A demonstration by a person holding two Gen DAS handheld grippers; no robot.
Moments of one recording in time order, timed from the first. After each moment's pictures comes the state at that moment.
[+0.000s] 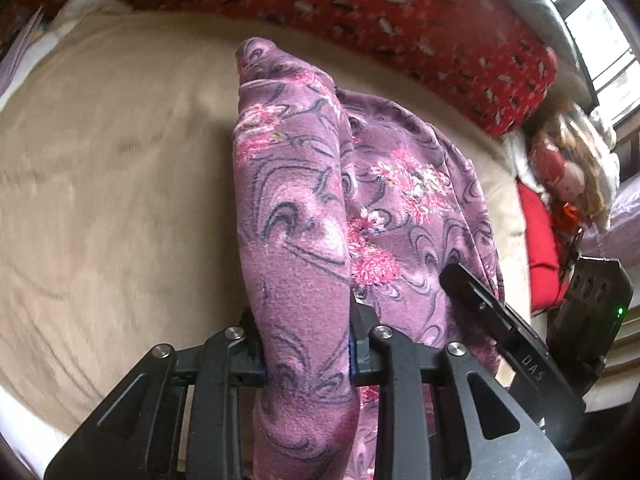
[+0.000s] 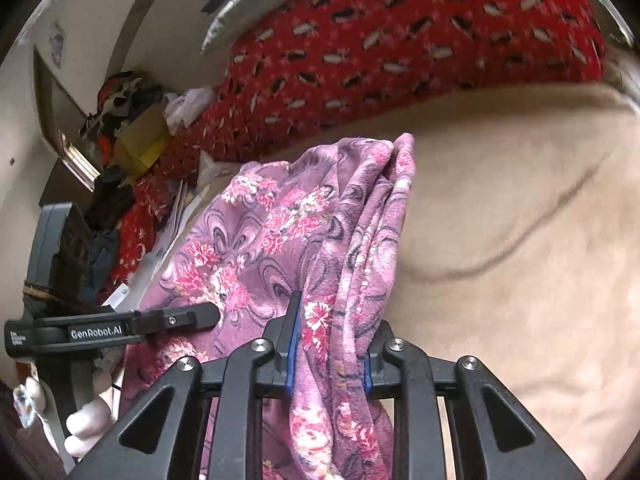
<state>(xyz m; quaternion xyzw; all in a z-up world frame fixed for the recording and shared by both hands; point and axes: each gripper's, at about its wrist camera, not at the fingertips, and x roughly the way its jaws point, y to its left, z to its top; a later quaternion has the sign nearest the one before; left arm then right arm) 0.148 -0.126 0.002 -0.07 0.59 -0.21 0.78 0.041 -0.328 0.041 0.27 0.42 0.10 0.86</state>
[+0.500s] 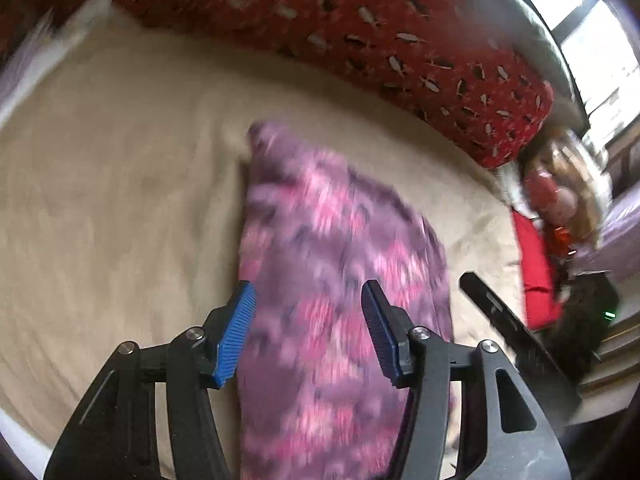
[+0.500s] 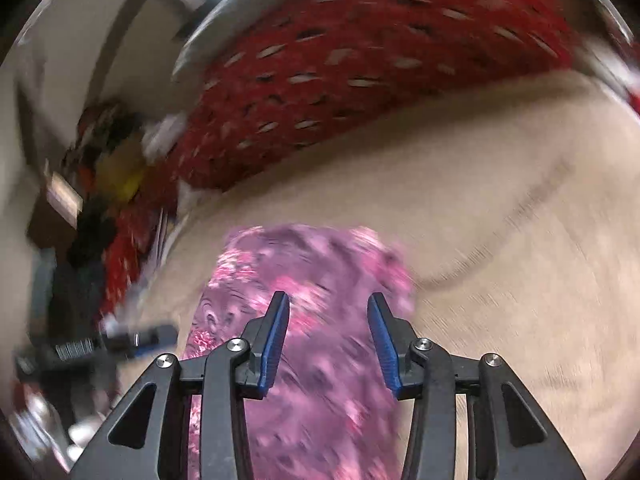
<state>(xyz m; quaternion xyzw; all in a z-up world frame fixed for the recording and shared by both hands) 0.183 -0.118 0.018 -0.08 0.53 -0.21 0.82 0.060 -0.327 0.053 0.26 0.40 0.06 0.88</state>
